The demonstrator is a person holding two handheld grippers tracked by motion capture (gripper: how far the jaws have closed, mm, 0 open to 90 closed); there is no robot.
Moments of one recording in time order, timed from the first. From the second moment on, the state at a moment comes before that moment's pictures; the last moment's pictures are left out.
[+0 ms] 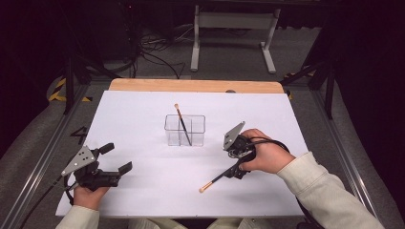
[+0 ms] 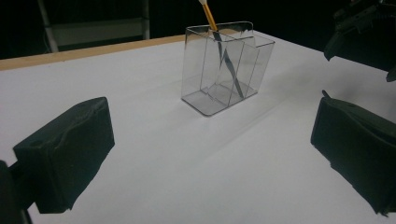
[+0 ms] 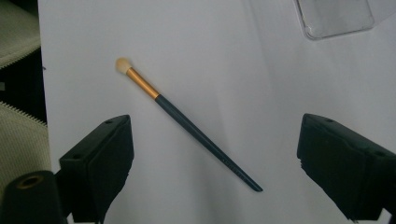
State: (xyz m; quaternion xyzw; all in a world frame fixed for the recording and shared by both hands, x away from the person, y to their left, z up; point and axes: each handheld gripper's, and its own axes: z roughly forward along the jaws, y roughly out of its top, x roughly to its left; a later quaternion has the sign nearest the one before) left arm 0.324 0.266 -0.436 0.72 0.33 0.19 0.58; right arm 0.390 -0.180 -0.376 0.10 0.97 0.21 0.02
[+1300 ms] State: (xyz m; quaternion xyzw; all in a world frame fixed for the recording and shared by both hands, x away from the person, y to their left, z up) left arm 0.324 0.266 -0.437 0.72 0.34 0.19 0.58; right arm 0.393 -0.167 -0.421 0.07 0.98 0.16 0.00
